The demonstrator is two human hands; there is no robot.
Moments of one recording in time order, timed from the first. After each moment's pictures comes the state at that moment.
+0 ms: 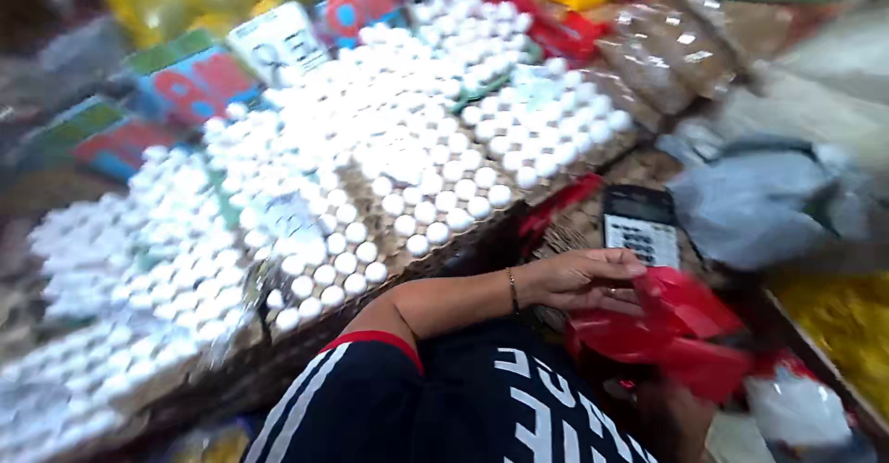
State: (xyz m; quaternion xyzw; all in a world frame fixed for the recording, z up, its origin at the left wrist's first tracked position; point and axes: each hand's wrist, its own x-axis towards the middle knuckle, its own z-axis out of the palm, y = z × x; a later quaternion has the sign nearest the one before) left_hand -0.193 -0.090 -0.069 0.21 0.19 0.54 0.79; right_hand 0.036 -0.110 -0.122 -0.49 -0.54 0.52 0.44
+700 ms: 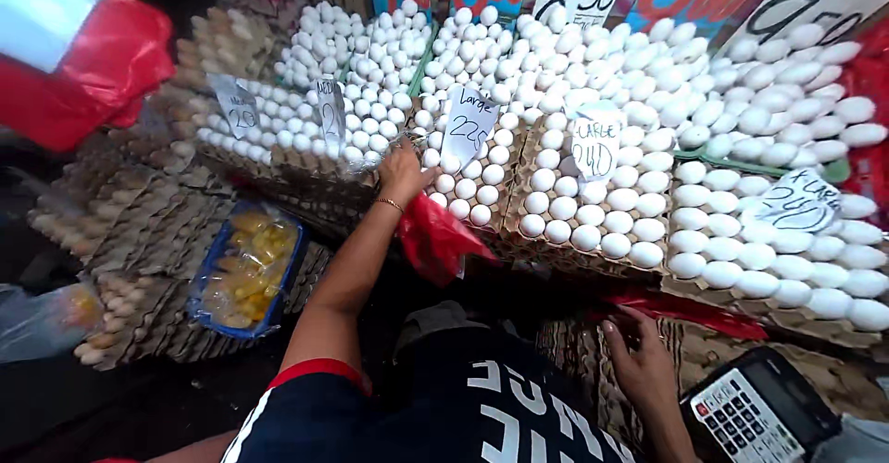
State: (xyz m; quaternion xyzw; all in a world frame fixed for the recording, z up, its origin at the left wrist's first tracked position) left_hand -0.367 -0.404 -0.075 -0.10 0.98 0.16 0.08; right_hand -0.091 -0.026 -0.128 -0.09 -0.91 0.40 0.04
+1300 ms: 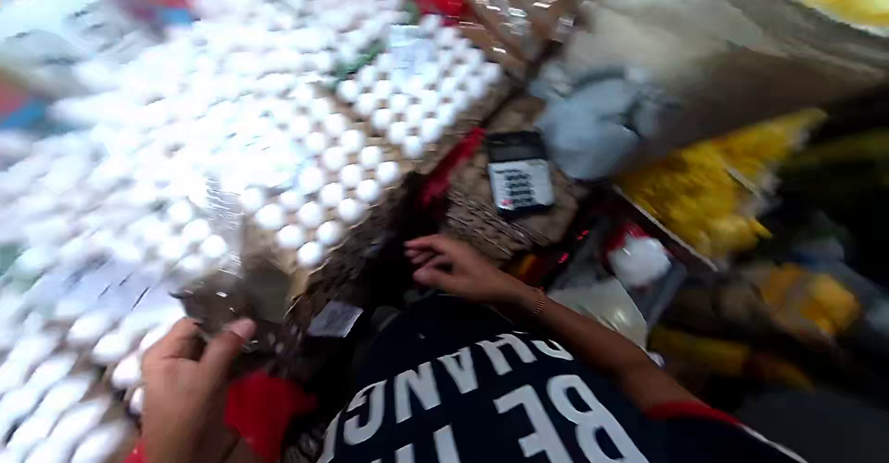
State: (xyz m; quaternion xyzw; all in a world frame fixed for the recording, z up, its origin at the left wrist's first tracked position) left_hand -0.283 -0.311 -0.010 0.26 0.78 0.54 0.19; right_hand -0.060 -0.064 -0.090 -0.12 -0.75 0.64 0.11
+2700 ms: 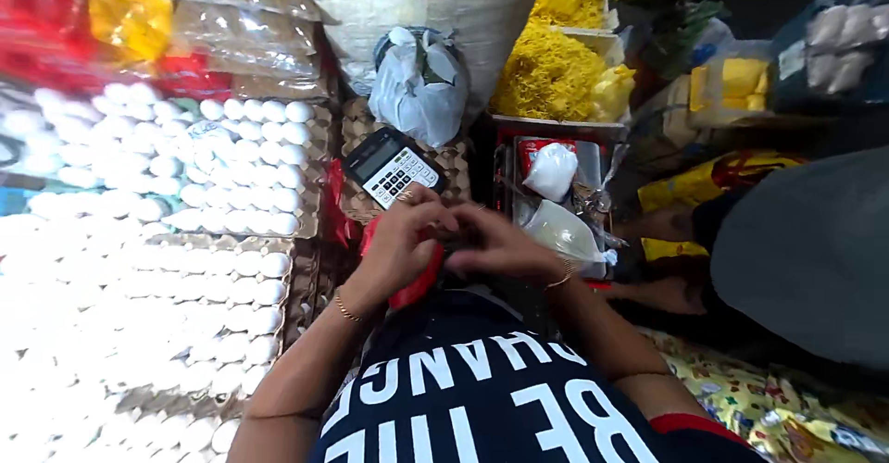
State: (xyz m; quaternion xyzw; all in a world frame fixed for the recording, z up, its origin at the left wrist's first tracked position) left_hand -0.105 -0.012 -0.019 0.81 0.38 0.29 0.34; right_hand 0.108 -0.032 -0.075 -0.39 -0.65 0.55 0.34
